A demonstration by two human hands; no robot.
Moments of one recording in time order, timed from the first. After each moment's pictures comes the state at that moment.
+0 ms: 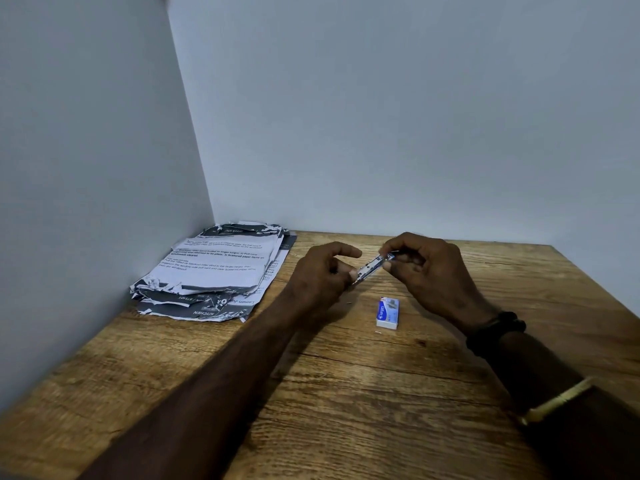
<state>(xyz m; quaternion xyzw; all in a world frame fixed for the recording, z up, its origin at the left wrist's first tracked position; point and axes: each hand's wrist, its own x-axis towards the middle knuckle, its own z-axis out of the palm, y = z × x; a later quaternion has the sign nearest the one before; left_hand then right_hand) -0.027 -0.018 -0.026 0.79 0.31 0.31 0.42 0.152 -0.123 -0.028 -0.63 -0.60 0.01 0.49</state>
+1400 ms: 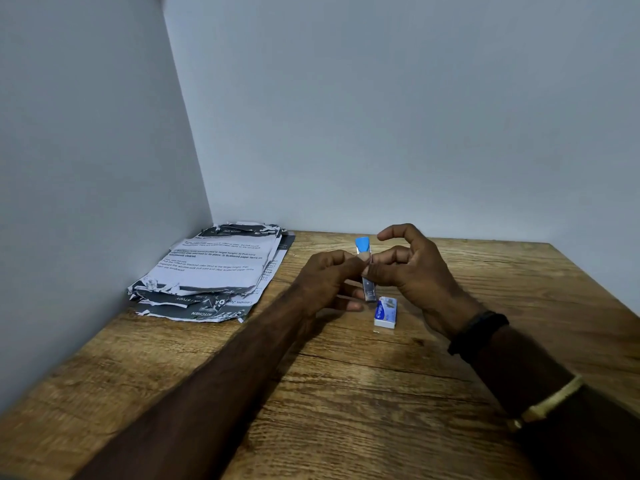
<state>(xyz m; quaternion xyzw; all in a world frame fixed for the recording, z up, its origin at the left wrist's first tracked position) -0.020 -0.035 -0.021 0.64 0.27 0.27 0.67 0.126 -0.117 -0.026 -0.58 -0.46 0.26 0.62</state>
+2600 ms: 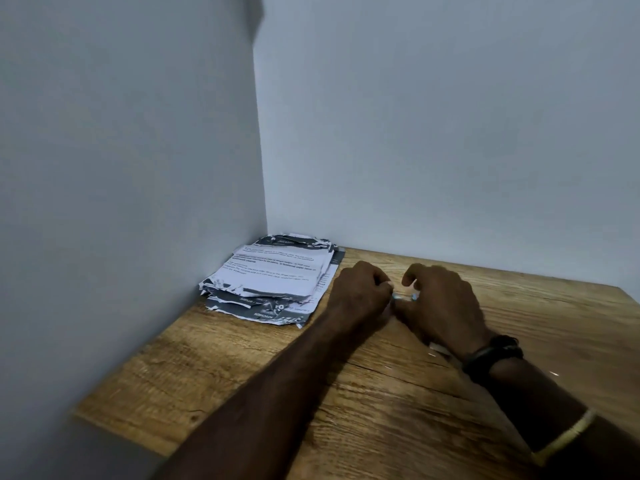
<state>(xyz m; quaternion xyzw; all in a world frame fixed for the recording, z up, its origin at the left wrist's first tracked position) -0.034 -0.002 -0.028 0.82 0.41 0.30 0.27 0.081 -0.092 -0.021 -0.79 -0.54 -0.08 0.27</state>
